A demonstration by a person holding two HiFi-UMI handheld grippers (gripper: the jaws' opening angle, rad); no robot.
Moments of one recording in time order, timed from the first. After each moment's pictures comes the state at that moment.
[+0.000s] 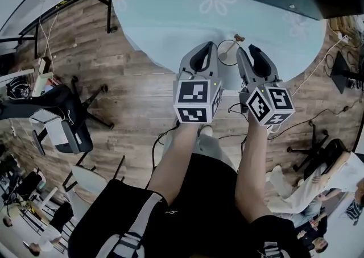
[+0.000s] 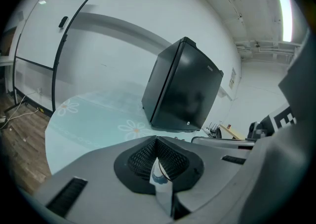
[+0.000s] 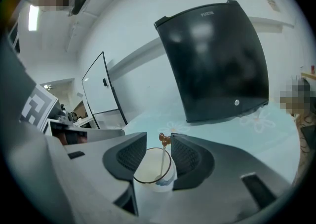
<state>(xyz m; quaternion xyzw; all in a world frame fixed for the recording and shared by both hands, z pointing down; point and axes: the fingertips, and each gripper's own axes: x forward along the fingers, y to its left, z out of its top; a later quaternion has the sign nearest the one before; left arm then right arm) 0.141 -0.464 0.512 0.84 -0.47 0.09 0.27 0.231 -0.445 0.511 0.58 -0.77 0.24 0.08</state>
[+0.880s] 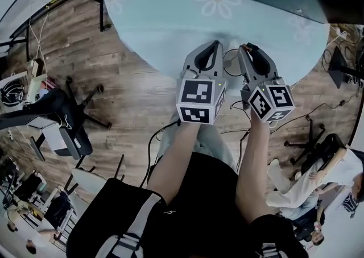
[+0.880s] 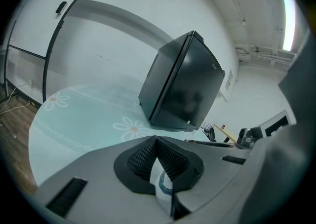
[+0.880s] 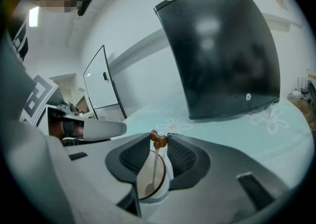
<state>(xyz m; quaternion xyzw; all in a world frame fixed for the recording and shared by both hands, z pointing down) 0.149 -0.499 0.535 0.85 -0.43 0.10 0.29 0.225 -0.484 0.546 0.57 -0.78 0.24 0.10</state>
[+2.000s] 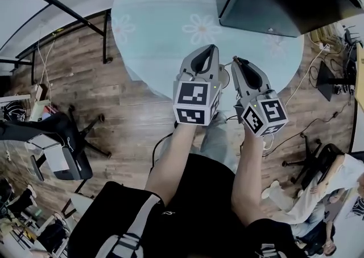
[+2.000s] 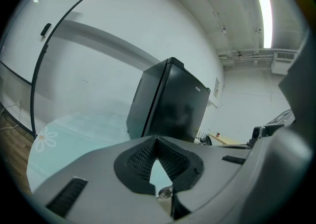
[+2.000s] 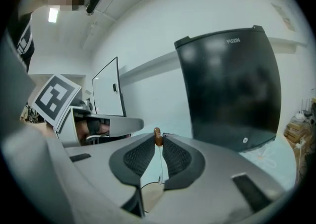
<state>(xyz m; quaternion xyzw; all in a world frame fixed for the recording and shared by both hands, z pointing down) 0.165 -0.514 0.424 0.89 -0.41 0.03 0.20 0.219 -0.469 0.431 0.57 -0.80 0.15 0.08</state>
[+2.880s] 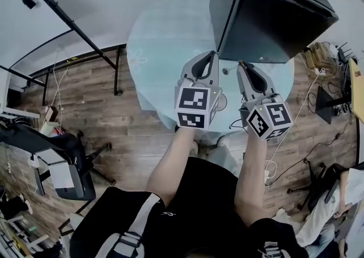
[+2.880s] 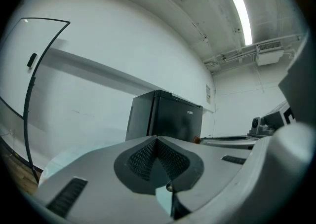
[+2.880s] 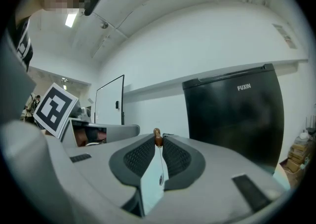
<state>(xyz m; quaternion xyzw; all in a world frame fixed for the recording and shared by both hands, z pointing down) 0.158 -0.522 0.315 0.91 -0.41 -0.02 0.09 0.225 -0.480 0.317 0.58 -0.81 0.04 0.01</state>
